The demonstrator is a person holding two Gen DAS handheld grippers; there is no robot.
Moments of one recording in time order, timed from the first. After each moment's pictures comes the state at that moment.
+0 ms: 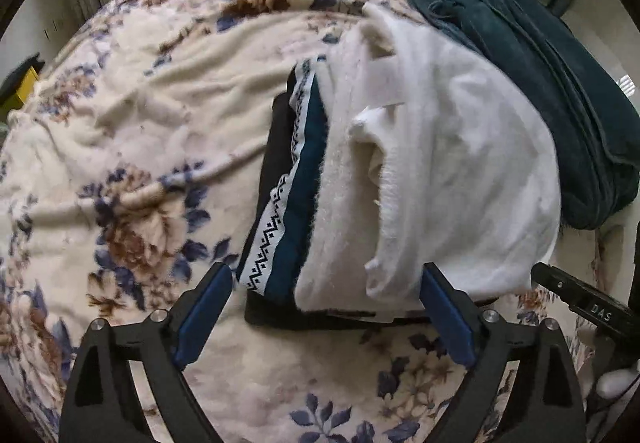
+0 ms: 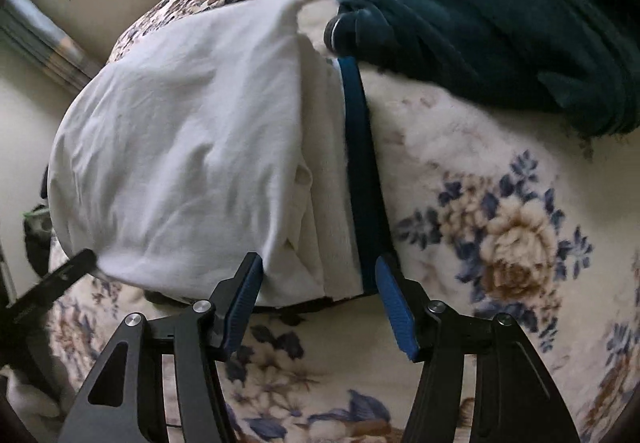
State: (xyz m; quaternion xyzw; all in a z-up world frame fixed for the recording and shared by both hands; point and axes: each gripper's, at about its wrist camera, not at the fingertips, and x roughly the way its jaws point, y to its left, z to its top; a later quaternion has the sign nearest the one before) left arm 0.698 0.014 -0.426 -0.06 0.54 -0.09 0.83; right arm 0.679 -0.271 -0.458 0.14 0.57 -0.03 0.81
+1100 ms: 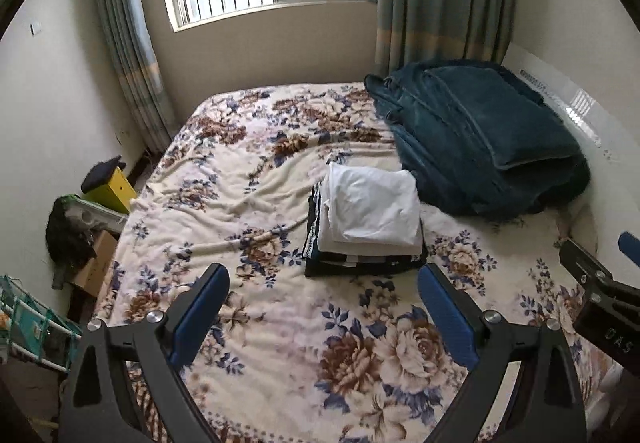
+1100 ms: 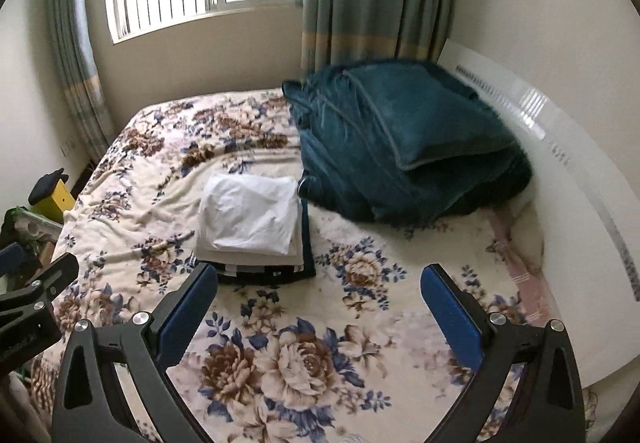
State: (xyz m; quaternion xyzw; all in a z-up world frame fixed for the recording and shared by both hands) left arm 0.411 0.020 -0.101 0.04 0.39 -0.06 0.92; right arm 0.351 -0.170 -0.040 0.00 0.38 -0.14 0.92
